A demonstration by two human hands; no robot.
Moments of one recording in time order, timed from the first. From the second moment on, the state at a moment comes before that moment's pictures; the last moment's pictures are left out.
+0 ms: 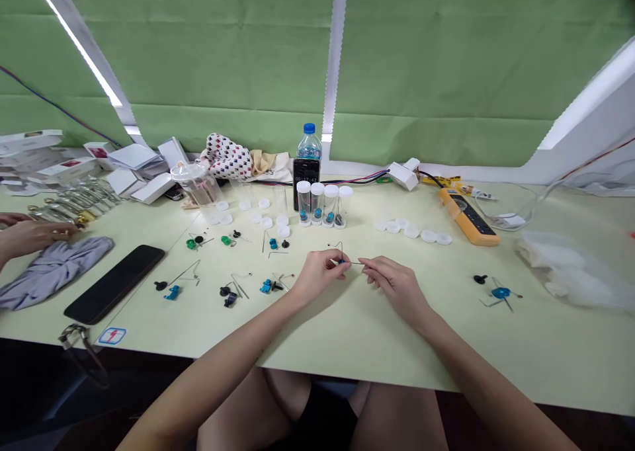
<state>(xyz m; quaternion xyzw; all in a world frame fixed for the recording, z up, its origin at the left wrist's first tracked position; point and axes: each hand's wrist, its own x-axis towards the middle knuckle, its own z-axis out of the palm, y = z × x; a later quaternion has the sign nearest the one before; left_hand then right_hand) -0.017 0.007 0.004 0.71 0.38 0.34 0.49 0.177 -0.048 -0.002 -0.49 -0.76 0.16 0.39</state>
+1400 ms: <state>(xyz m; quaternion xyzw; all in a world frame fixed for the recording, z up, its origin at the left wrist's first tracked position) -0.015 0.005 0.001 0.71 0.36 0.32 0.52 0.182 -0.051 -0.005 -0.49 -0.78 0.08 0.38</state>
